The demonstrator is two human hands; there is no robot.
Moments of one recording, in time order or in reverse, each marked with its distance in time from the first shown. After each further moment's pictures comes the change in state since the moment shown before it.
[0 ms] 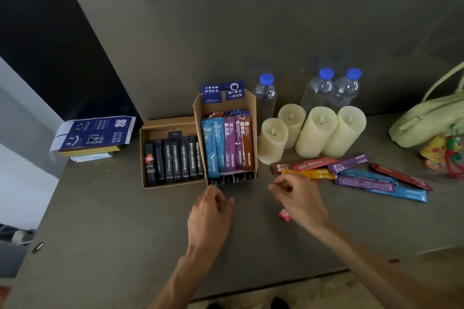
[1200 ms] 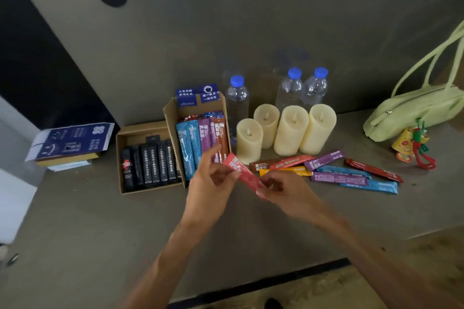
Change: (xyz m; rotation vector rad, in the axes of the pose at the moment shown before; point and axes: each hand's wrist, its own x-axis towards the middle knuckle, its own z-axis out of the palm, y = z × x) left_hand 0.010 0.076 -0.002 -0.471 -0.141 0.158; right_hand 0.002 0.024 -0.044 -0.021 -0.216 -0.097
